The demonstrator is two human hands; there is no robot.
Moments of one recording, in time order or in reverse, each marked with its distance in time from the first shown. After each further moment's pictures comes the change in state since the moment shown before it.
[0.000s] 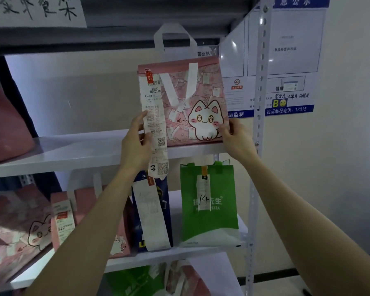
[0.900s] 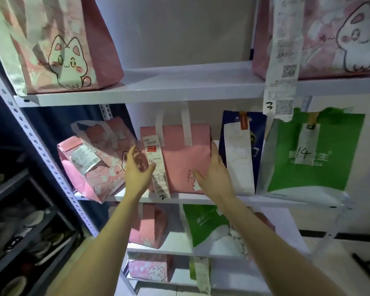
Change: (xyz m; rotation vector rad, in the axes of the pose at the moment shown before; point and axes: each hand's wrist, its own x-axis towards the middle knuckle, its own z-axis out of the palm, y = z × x) left_hand -0.173 -0.271 -0.209 0.167 0.149 -0.522; right_hand -0.237 -0.007 0.325 -0.142 -0.399 0.011
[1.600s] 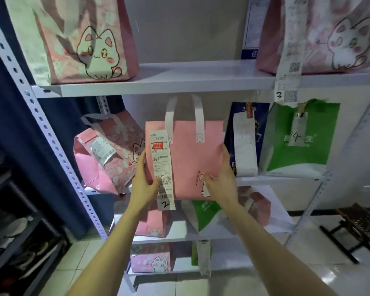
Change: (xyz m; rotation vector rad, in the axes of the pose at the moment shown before) left_hand -0.056 -0.023 -0.075 -0.103 -0.287 0.114; right_hand -0.084 -0.050 0.031 0.205 0.173 0.186
